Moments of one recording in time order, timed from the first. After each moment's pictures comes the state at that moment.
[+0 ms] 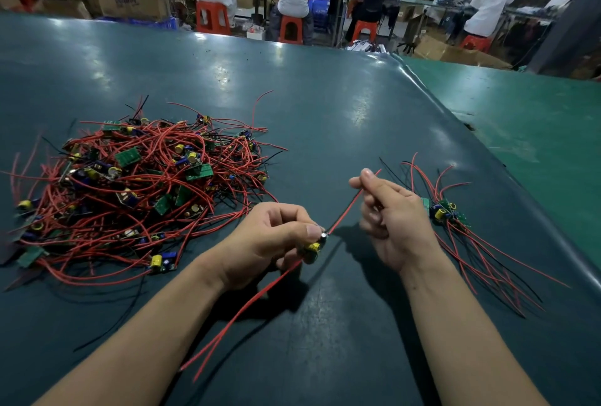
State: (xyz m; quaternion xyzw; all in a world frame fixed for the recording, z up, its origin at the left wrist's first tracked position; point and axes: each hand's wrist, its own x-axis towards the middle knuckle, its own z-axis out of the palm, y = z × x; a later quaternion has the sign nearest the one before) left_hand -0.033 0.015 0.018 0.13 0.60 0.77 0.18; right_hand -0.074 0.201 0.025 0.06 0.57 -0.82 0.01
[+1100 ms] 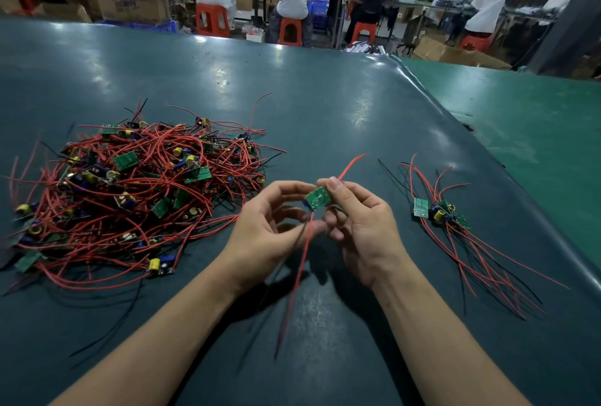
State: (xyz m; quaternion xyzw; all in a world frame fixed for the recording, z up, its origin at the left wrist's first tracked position) left_hand -0.038 0.027 0.007 0.12 0.64 0.76 -0.05; right_hand -0.059 0.165 0.022 -0.01 0.51 -0.86 0.05
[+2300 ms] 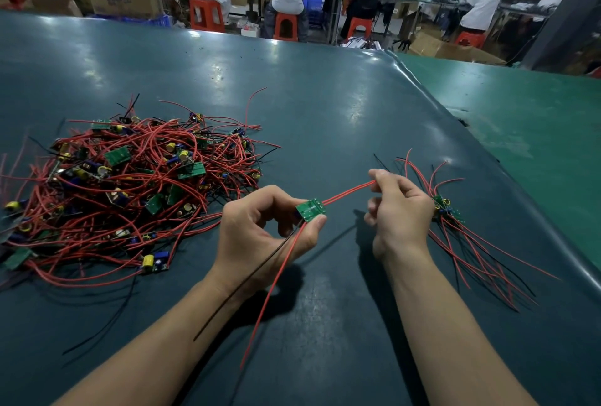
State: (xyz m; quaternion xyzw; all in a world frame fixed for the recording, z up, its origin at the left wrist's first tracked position) left_hand -0.031 0.033 0.002 0.18 0.70 0.63 -0.28; right_hand -0.086 0.199 0.012 0.18 0.58 -0.77 -0.20
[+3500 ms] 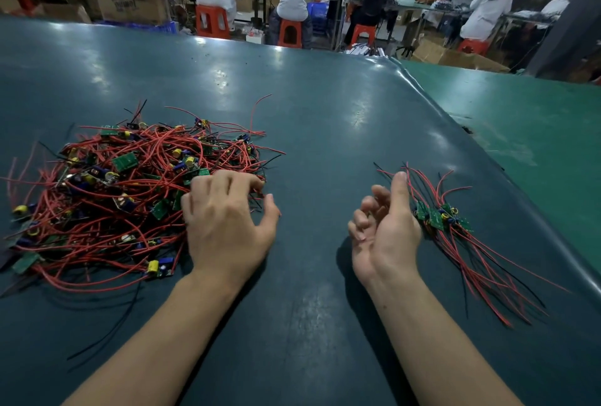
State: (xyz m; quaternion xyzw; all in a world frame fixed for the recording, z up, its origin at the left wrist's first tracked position) left_hand -0.044 0.005 0.001 -0.05 0.90 0.22 -0.37; right_hand -0.063 0.174 0.022 0.18 0.40 -0.89 -0.12
